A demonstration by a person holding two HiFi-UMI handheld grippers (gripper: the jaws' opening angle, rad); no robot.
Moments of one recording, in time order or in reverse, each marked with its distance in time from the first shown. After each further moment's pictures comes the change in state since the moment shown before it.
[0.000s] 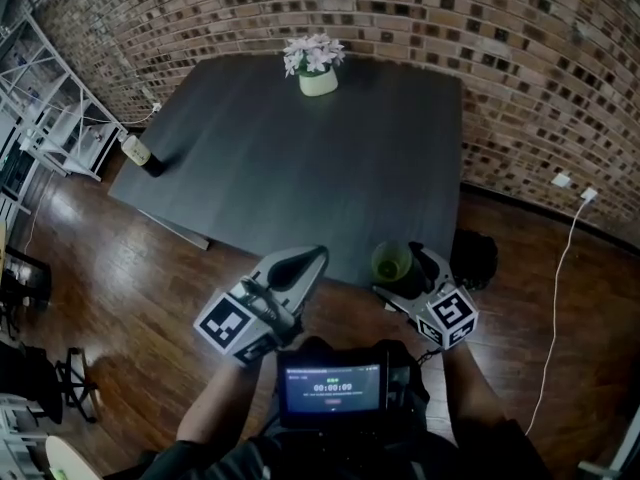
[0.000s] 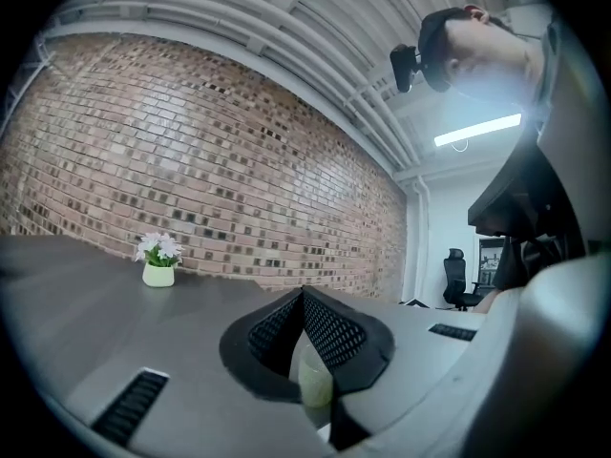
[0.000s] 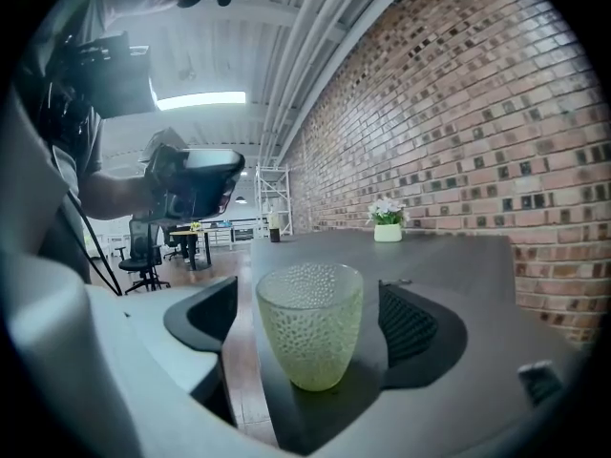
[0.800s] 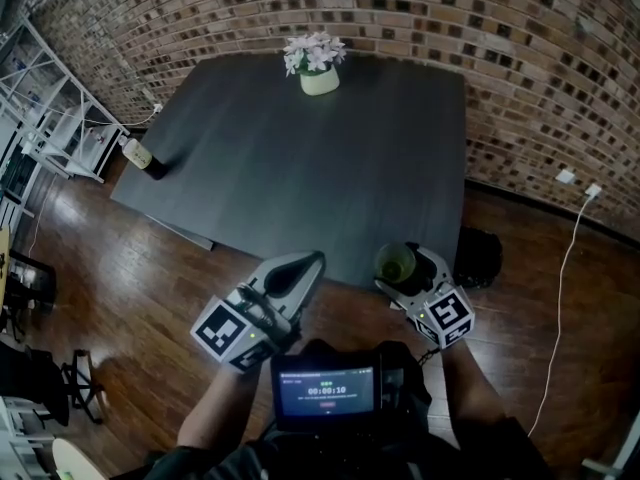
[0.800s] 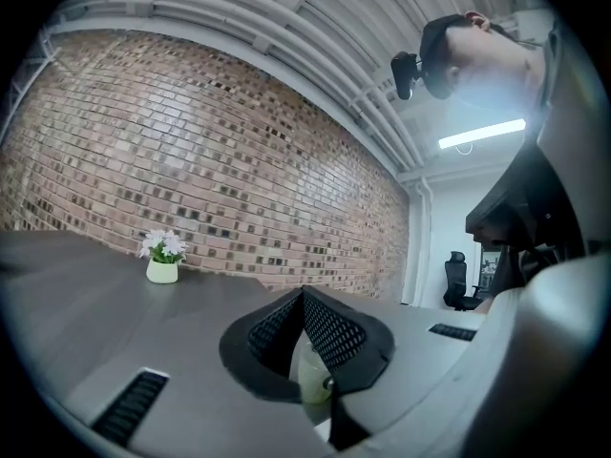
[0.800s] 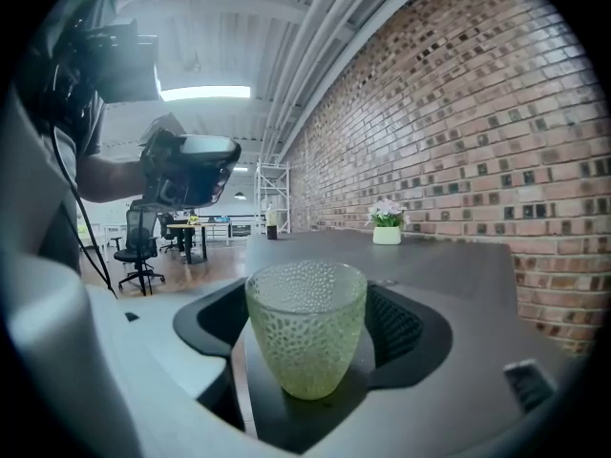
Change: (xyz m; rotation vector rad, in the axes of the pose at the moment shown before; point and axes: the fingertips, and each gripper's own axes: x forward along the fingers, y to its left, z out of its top) left arm -0.007 0.007 0.004 -0.027 0.011 0.011; right arm 0.015 -0.003 -0.003 -0.039 -0.009 -0.027
